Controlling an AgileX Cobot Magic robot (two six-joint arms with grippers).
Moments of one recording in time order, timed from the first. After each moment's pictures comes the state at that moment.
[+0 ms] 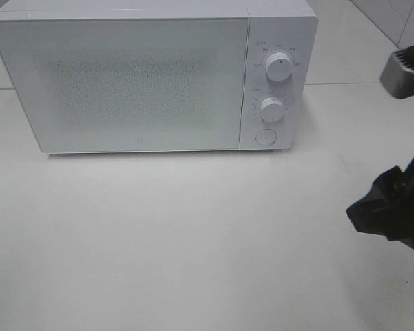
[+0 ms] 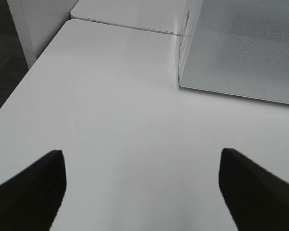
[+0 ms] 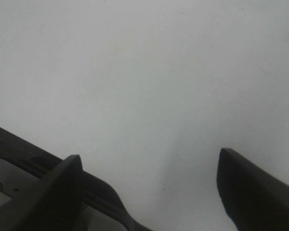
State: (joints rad) left arm 0.09 0.00 -0.51 -0.01 1.04 -0.08; right arm 0.62 0.95 -0.68 -0.11 0.79 0.18
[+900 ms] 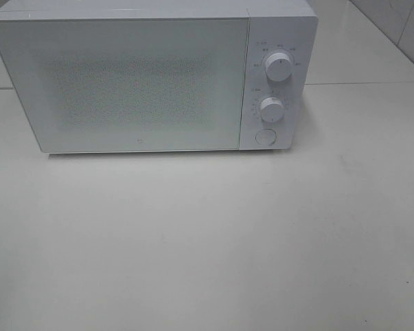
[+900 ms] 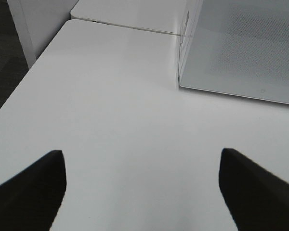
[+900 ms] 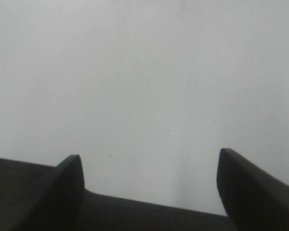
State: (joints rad) left arm 0.09 0.00 -0.51 -0.01 1.04 -0.08; right arm 0.33 0.35 -0.52 -0.12 1.02 0.18
